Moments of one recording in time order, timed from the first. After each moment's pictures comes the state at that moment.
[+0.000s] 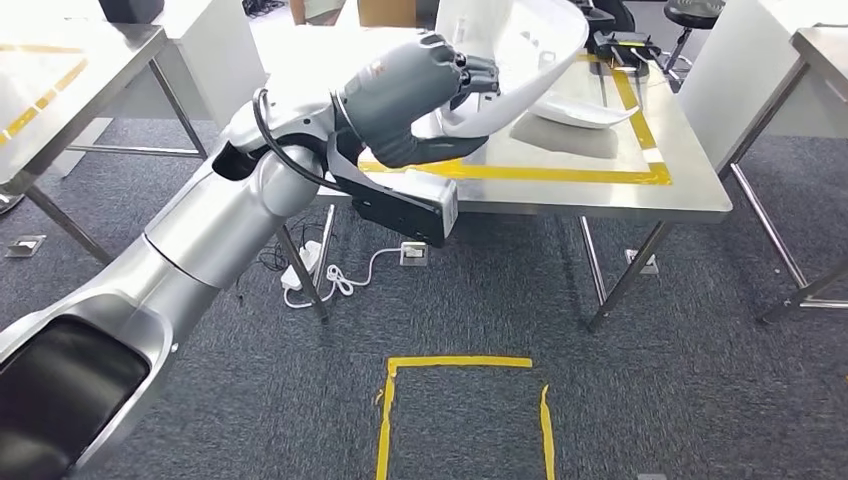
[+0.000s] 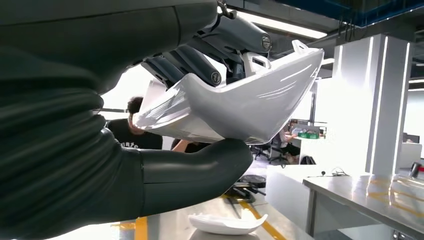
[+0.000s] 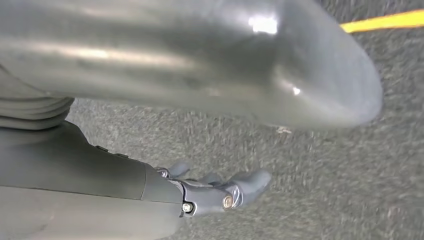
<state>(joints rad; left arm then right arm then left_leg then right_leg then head) -1.24 -0.19 -0.75 -0.93 -0.58 -0.26 -0.54 -0.06 0.10 -1.04 -0.19 1.15 -0.11 -0.22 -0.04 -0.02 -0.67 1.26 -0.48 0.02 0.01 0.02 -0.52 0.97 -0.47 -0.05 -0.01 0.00</state>
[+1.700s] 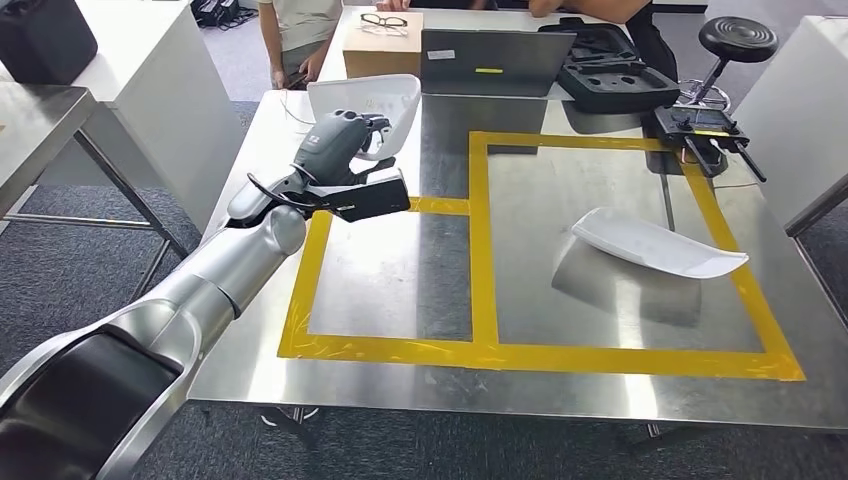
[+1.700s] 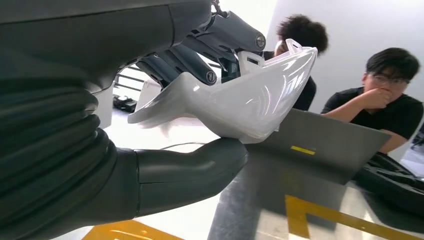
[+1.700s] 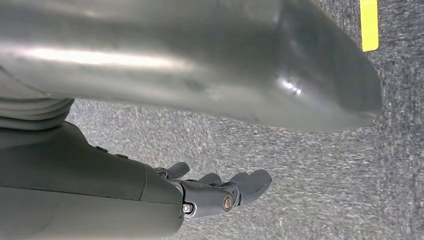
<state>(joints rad) -1.15 -0.22 -0.62 -0.37 -0.61 0.10 -0.45 -0.06 0.14 -1.09 -0.19 1.16 -0.14 -0.18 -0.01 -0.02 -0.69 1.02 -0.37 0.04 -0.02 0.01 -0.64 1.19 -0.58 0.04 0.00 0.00</state>
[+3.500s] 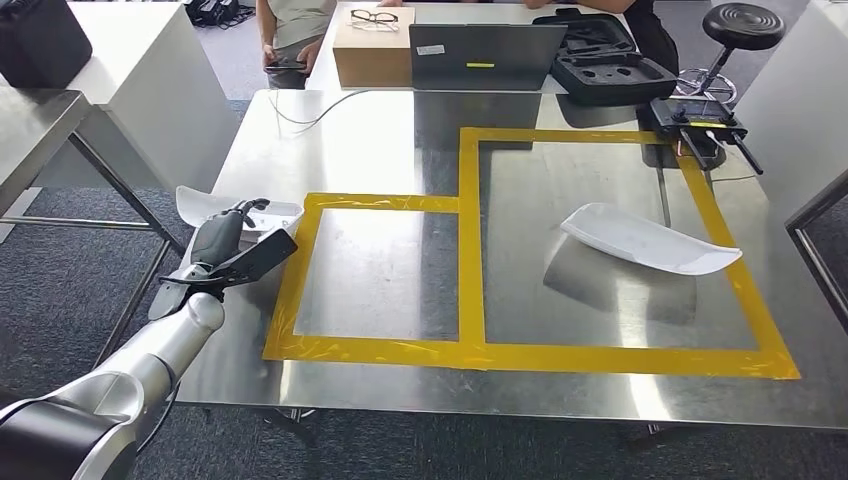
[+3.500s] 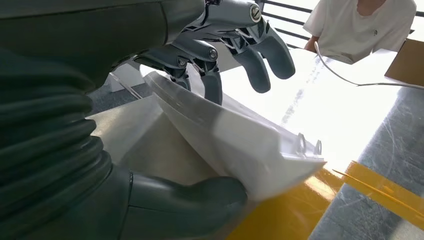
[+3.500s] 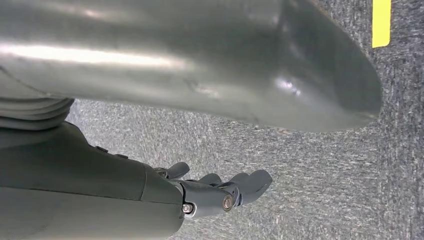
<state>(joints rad) -0.89 0.02 -0.38 -0.25 -0.60 0.25 -0.35 -0.06 0.14 -1.09 -0.19 1.21 -0.13 -0.17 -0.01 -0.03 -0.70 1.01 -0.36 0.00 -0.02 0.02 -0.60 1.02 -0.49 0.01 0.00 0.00</state>
